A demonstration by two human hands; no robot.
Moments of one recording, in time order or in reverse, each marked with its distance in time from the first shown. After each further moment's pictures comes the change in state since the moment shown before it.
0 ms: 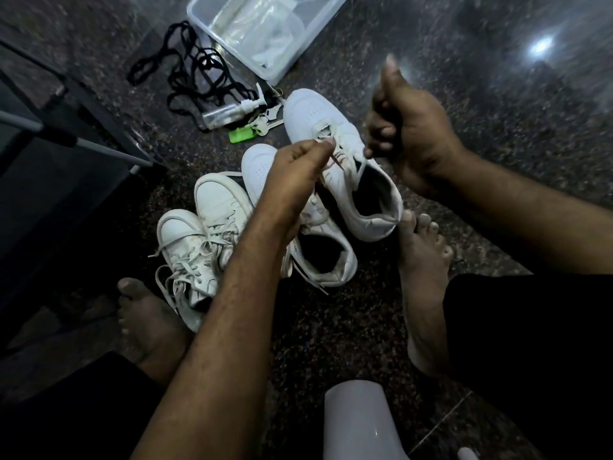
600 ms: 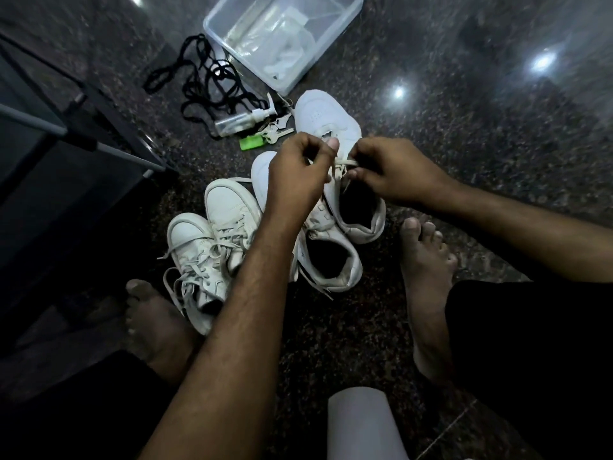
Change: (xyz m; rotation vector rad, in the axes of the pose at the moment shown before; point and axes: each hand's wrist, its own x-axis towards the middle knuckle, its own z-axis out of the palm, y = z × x) left_hand 0.016 -0.012 -0.009 0.208 0.120 0.195; right_hand 0.009 0.036 -0.017 -1.252 -0.152 -0.303
